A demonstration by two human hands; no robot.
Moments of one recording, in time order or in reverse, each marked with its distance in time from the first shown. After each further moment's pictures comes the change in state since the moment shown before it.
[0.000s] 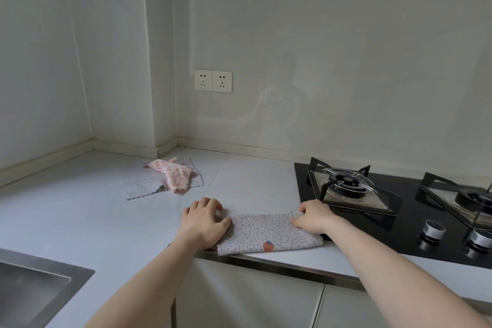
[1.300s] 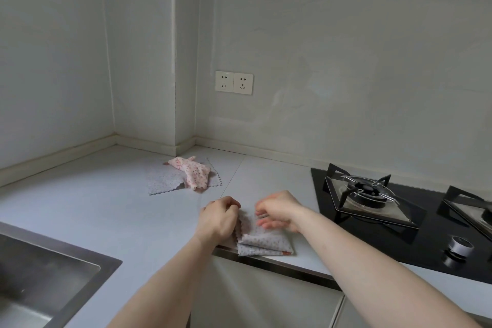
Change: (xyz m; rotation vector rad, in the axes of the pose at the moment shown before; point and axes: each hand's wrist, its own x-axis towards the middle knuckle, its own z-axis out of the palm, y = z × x) left_hand -0.003 -0.007 -0.016 -0.401 0.050 -0.080; right_hand -0.029 -0.132 0.016 0.758 -0.189 0.024
